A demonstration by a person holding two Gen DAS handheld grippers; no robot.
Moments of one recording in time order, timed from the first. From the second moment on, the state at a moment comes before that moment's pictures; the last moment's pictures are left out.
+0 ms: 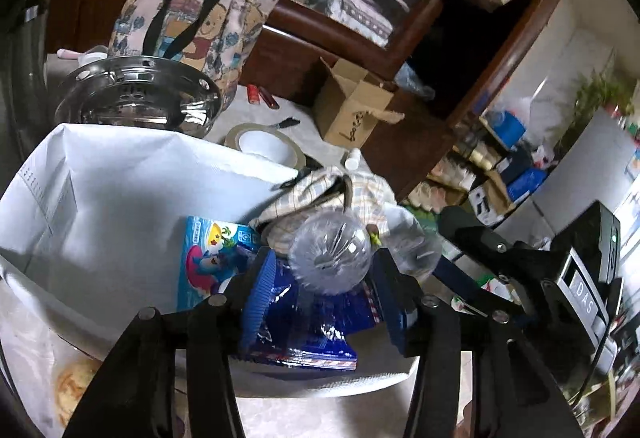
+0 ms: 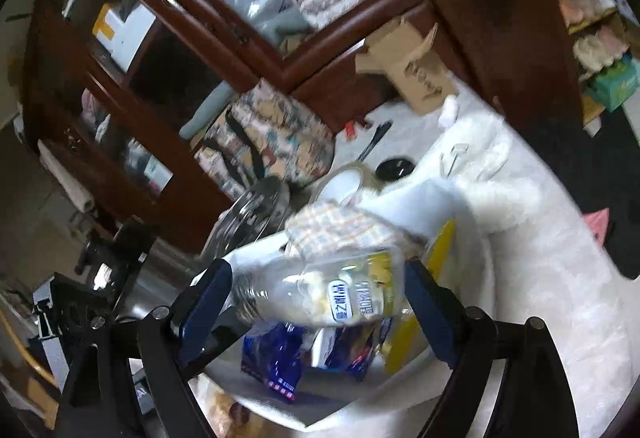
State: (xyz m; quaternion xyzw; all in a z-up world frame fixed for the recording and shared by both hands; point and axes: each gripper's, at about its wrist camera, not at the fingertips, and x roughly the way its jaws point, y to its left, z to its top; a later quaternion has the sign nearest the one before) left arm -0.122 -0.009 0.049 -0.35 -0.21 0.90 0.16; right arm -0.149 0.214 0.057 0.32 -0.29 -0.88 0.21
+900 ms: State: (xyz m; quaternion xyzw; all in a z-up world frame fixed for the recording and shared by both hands) left arm -0.029 0.009 0.065 -0.24 -0.03 0.97 0.04; right arm -0.105 0.198 0.071 0.31 -0.21 -0.90 0.24
